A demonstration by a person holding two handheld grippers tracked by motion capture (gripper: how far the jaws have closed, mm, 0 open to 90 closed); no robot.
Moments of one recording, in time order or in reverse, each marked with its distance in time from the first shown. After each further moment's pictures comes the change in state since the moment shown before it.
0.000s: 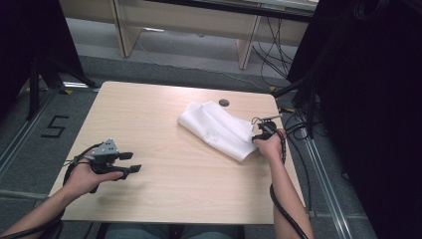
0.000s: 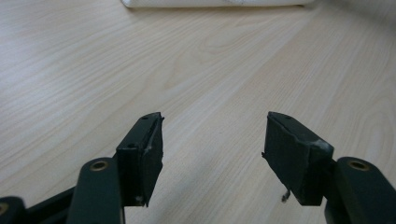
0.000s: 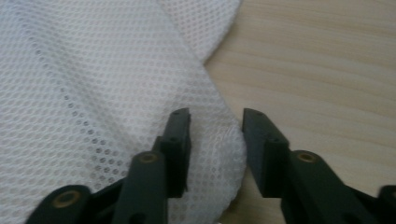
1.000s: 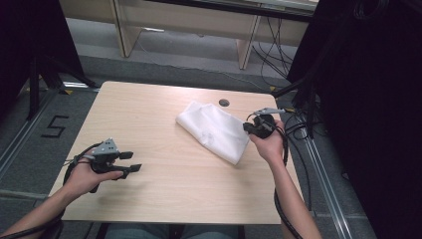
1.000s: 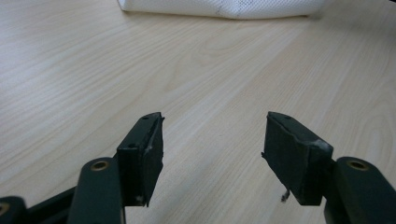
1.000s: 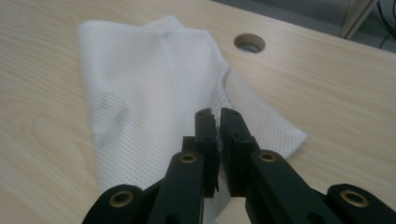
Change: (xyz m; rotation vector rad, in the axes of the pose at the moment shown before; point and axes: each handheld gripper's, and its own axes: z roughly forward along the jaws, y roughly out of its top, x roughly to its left) left arm 0.001 0.000 0.001 -0.012 -0.001 -0.014; right arm 0.055 0.009 -0.085 -0.339 0.171 -0.191
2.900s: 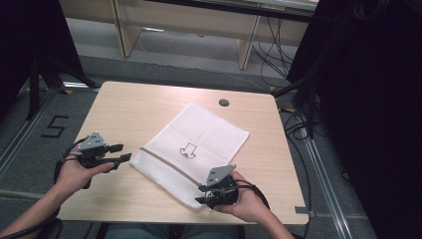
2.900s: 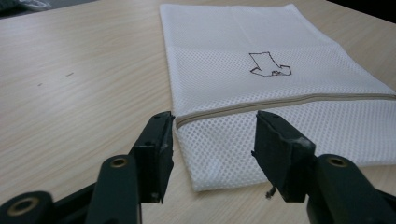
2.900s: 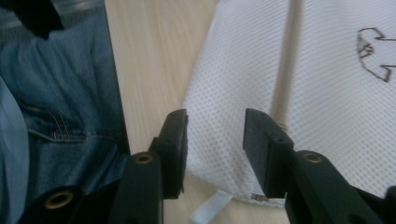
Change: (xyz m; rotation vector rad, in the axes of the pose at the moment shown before) left arm 0.012 0.008 -0.022 -0.068 0.106 -0.029; right arm 0.169 -0.083 -0.043 0.186 0.573 -0.486
